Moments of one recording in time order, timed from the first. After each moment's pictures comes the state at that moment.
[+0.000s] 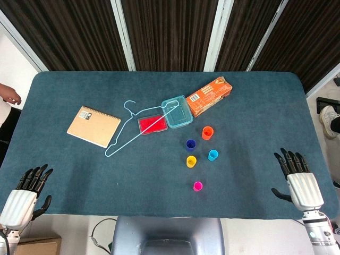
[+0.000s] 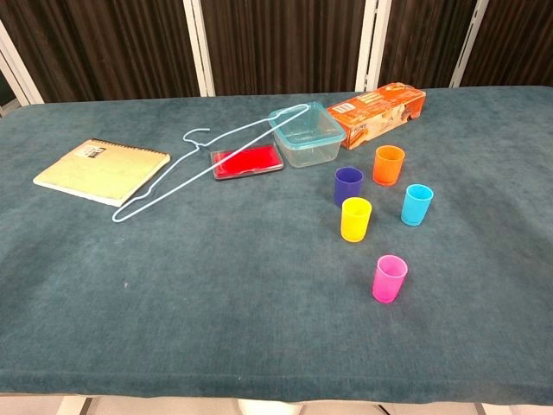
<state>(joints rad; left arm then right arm) -0.08 -1.17 0.04 -1.51 1.67 1.56 0.02 0.11 -1.17 0.03 -1.58 -1.54 1.44 -0.16</state>
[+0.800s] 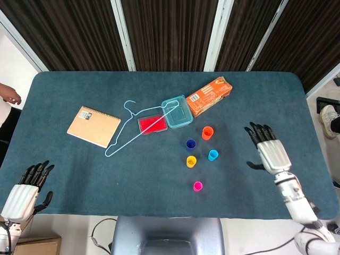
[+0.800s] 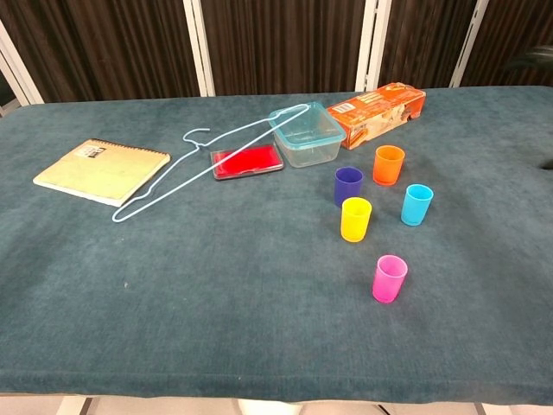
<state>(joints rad) -0.12 -1.16 0.02 -1.52 1.62 1.48 -0.01 0.42 -1.24 0.21 -1.52 -1.38 1.08 -0.18</state>
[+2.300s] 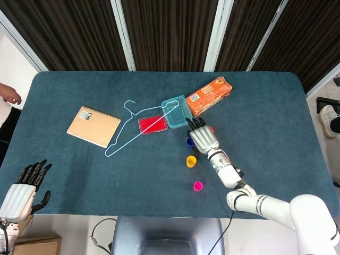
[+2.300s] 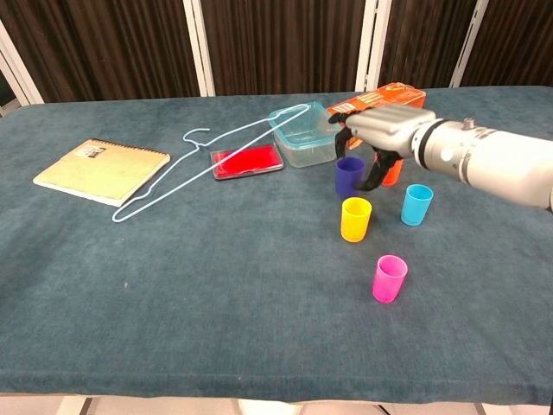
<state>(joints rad) -0.12 -1.15 0.02 -1.52 1.62 1.49 -0.04 0.89 -1.70 0.23 -1.10 -1.05 0.80 -0.48</state>
